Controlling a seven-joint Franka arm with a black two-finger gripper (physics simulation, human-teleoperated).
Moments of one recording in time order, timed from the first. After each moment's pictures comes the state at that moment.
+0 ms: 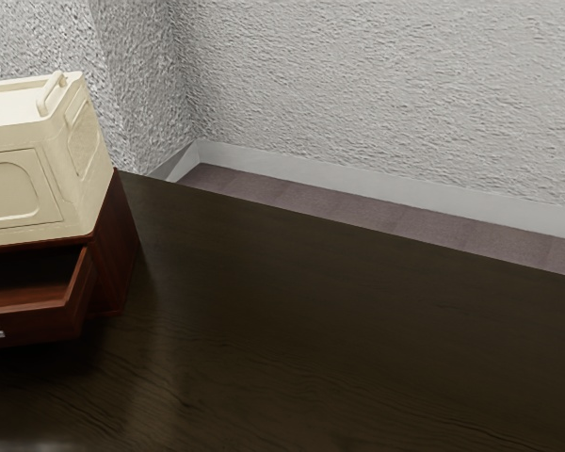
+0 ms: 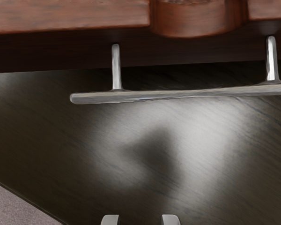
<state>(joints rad) 1.29 -0.99 -0.42 -2.81 -0.37 1.89 0.62</state>
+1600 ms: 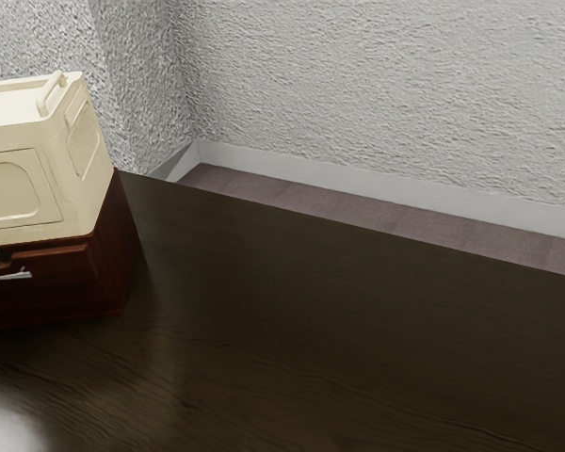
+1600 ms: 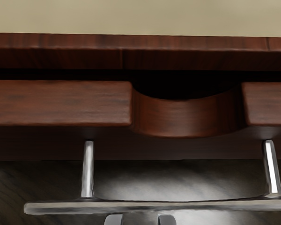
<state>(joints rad) 1.28 -0.40 -0.56 -2.58 -0.51 2.48 0.53</state>
